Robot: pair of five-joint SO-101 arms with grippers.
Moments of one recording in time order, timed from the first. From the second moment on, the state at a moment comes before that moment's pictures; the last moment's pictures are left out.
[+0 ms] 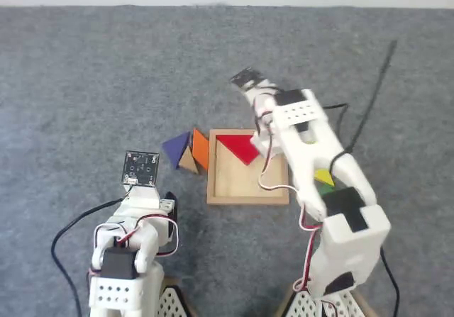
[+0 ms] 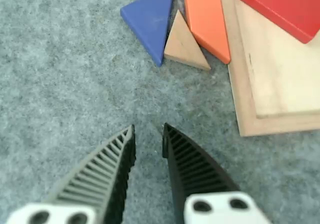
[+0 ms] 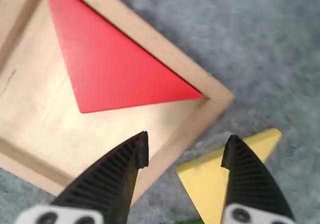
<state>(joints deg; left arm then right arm) -2.3 -102.9 97.1 72.0 4.9 -19.9 15.3 7.2 68.5 20.2</state>
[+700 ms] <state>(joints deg) -2.3 -102.9 97.1 72.0 4.9 -9.5 12.4 19.6 60.6 22.0</state>
